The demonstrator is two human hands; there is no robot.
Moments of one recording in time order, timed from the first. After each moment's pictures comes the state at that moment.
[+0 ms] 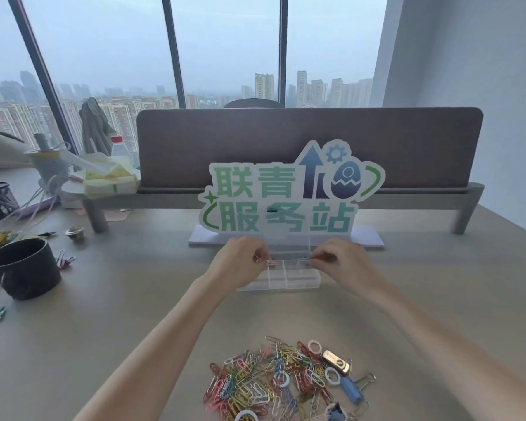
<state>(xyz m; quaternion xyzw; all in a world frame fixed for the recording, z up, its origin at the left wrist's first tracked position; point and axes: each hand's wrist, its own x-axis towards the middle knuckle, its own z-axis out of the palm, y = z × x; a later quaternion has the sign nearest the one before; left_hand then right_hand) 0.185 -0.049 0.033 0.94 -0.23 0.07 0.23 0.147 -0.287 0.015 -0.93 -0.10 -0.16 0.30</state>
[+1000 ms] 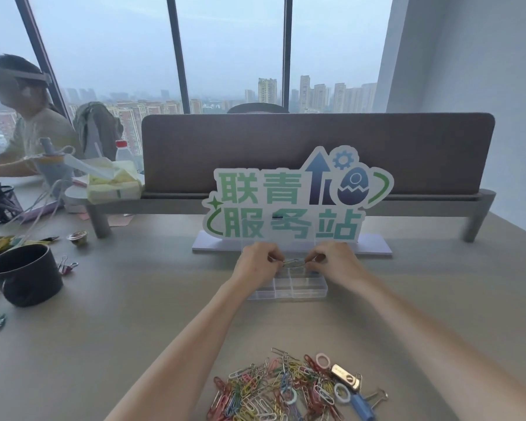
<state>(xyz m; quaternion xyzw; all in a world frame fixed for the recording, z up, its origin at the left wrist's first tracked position) 0.232 -0.078 -0.002 0.92 -0.16 0.06 0.35 0.203 -0.277 0.004 -0.95 -0.08 -0.13 0.27</state>
